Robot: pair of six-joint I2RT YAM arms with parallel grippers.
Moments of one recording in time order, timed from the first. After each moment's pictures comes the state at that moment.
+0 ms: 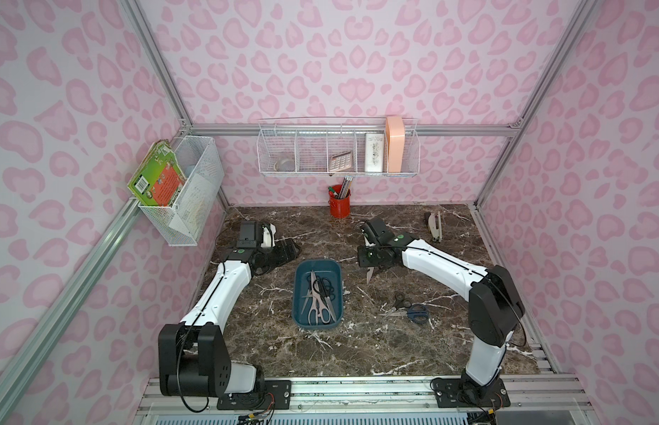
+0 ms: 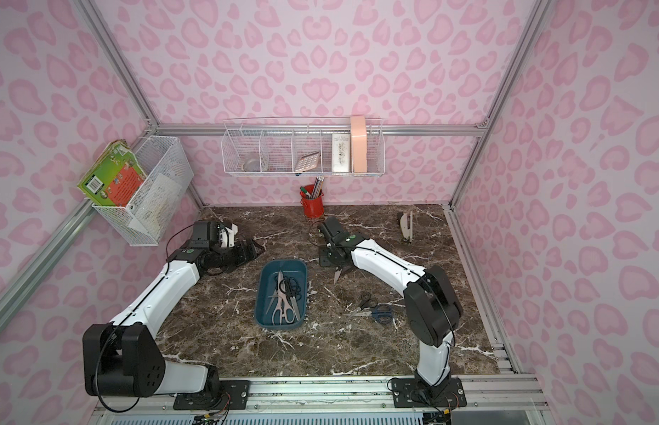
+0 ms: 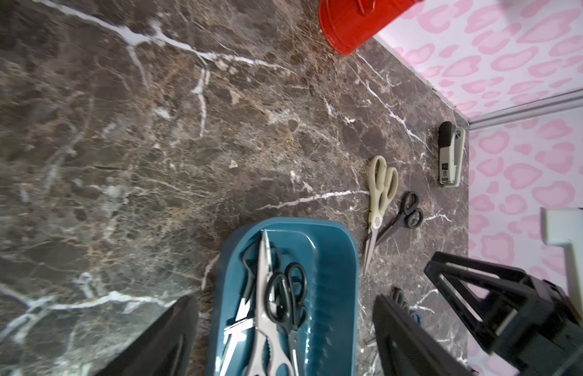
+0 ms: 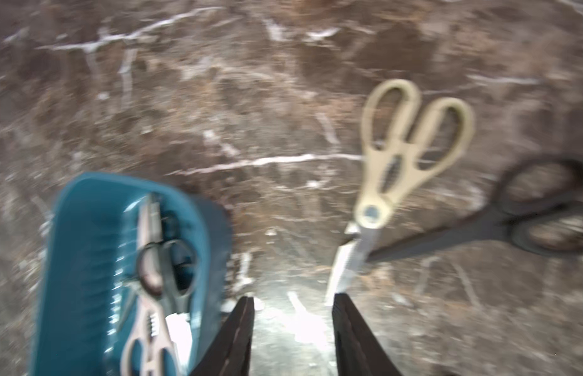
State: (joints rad) left arm -0.06 1.42 1.08 -0.53 0.42 -0.49; right arm 0.69 1.84 1.47 -0.64 0.04 0.50
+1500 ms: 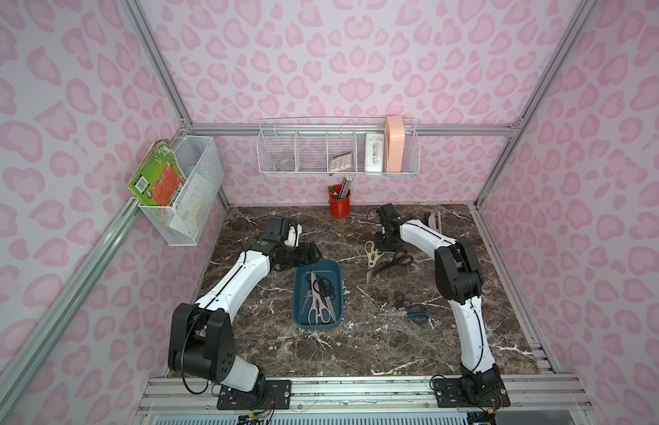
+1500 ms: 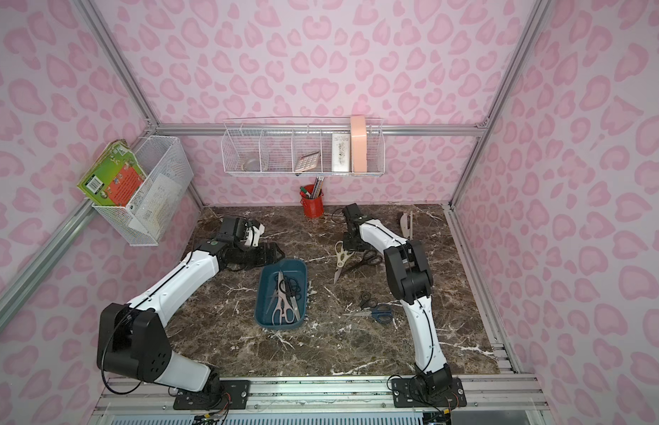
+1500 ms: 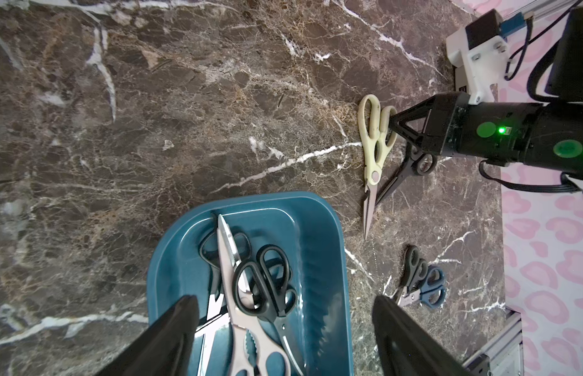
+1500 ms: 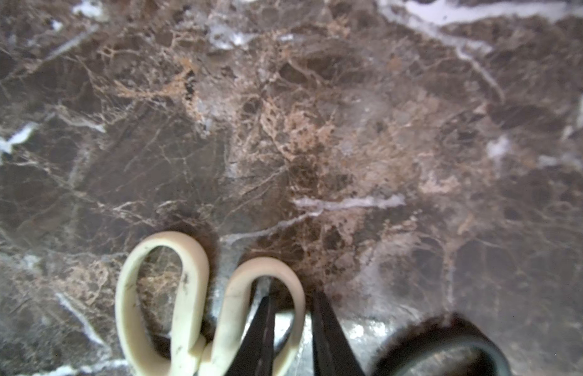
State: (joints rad) left arm -0.22 1.51 1.17 -0.61 0.35 -0.40; right arm 0.44 2.33 1.87 -0.73 0.07 0.41
